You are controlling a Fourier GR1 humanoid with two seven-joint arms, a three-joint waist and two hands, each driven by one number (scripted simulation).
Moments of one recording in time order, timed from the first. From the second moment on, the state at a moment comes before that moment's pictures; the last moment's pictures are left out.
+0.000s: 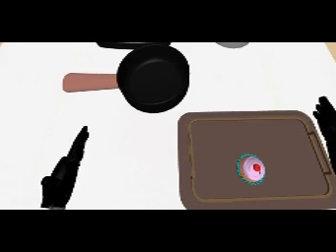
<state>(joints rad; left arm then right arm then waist) 0.07 0.24 -0.20 -1.37 0.05 0.15 -0.18 -0.05 -0.42 -0.05 -1.42 -0.10 -0.10 -0.03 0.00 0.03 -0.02</state>
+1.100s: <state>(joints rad) -0.16 0.31 0.04 -1.63 0.18 0.21 0.19 0.13 -0.53 -0.18 -1.72 -0.04 -0.04 -0.30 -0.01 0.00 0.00</state>
